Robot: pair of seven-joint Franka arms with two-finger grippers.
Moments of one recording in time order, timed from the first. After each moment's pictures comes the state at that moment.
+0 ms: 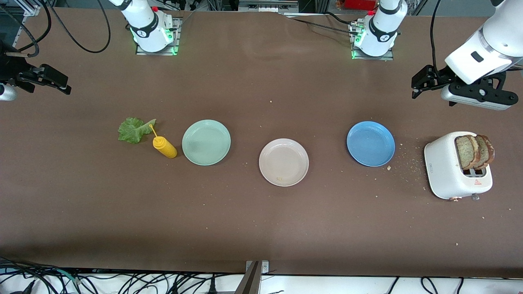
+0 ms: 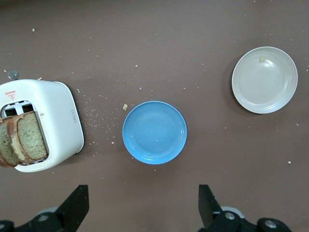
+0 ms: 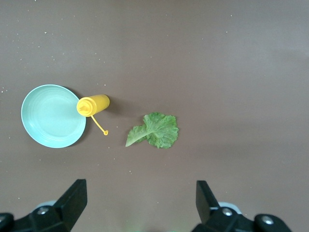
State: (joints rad) left arm -0.02 -0.02 -0.13 -1.62 0.00 1.59 0.06; right arm 0.03 -0.02 -0.02 -1.60 -0.01 1.53 0.04
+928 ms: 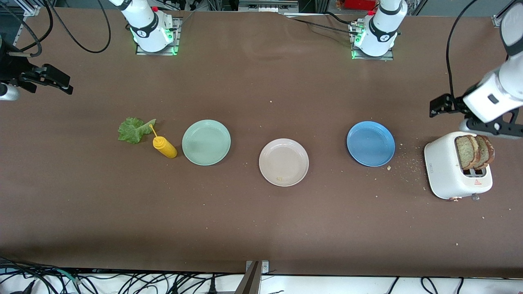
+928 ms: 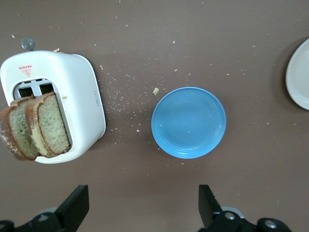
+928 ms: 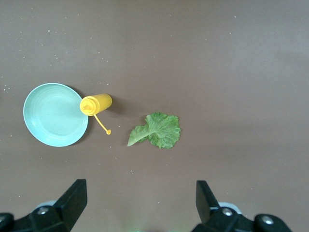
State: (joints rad) left arm 0.12 0.15 -0.12 -1.61 0.05 1.60 0.12; right arm 0.03 -0.02 -0.01 -1.60 -0.01 1.53 0.04
